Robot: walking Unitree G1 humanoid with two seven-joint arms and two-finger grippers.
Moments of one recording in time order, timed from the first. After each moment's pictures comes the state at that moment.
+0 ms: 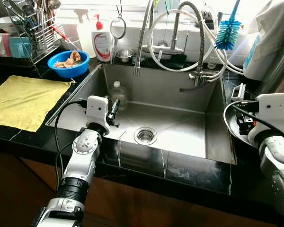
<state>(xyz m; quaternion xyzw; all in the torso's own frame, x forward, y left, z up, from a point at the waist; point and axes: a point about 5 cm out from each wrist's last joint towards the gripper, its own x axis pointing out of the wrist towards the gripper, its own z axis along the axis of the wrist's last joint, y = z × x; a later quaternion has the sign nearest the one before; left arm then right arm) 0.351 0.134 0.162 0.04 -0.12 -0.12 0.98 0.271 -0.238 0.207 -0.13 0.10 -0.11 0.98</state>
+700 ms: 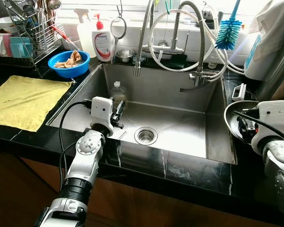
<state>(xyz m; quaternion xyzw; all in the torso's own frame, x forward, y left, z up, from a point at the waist) 0.350 0.123 0.160 0.03 -0.11 -0.15 0.98 0.269 -0.250 0.190 -0.12 0.17 -0.13 0.97</state>
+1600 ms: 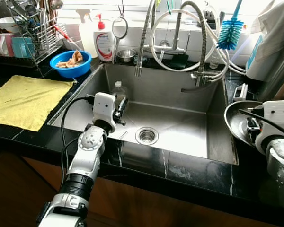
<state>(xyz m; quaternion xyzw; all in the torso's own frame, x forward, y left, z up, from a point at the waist) 0.356 0.119 0.170 0.04 -0.12 -0.16 0.98 0.275 -0.261 0.191 -0.11 0.17 -0.16 0.97</state>
